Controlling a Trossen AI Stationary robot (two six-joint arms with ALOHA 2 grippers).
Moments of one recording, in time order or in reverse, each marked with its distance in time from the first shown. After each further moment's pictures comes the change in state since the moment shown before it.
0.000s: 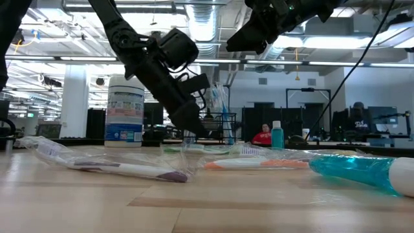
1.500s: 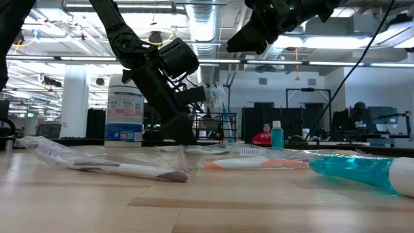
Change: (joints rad) left arm 0.008 0.034 0.001 -0.108 0.005 -0.011; right arm 0.000 0.000 0.000 -0.005 0.000 0.000
